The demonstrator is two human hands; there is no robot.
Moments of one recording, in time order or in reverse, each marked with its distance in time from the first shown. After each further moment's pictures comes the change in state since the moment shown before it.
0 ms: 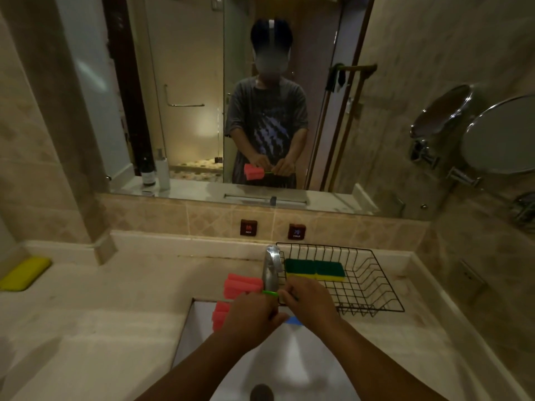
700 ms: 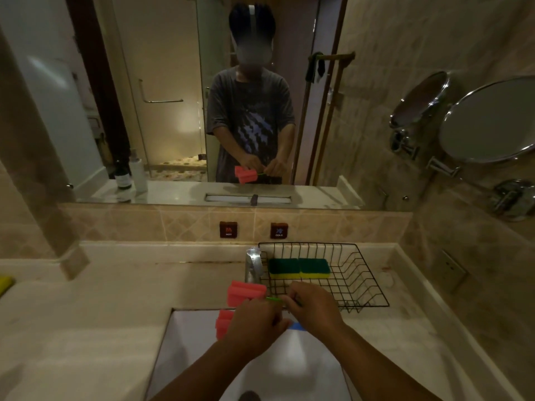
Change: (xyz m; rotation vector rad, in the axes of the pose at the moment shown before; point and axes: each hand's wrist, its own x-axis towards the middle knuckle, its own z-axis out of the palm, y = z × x) left_hand 0.036 0.025 0.033 -0.090 -0.074 0.026; right_hand -0.003 0.052 -0.009 0.043 -0.002 0.088
